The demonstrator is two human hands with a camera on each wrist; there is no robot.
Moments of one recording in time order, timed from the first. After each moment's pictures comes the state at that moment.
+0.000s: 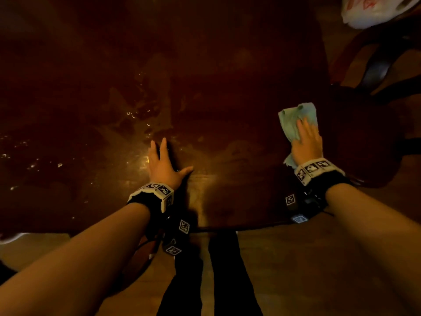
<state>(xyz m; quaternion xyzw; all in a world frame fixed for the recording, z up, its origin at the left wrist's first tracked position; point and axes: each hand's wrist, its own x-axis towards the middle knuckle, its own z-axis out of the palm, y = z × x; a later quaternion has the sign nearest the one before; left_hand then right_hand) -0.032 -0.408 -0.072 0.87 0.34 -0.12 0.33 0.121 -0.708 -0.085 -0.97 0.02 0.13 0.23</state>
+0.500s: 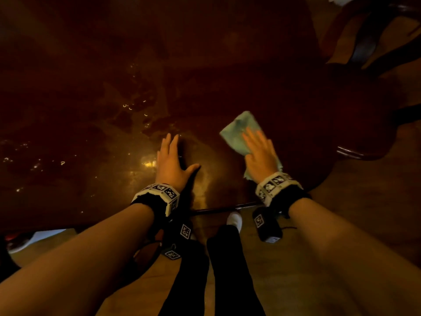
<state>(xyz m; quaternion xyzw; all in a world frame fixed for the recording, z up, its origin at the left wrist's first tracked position) -0.060 -0.420 -0.065 0.92 0.21 -0.11 0.31 0.007 -0.635 -0.086 -0.94 -0.11 0.16 0.27</state>
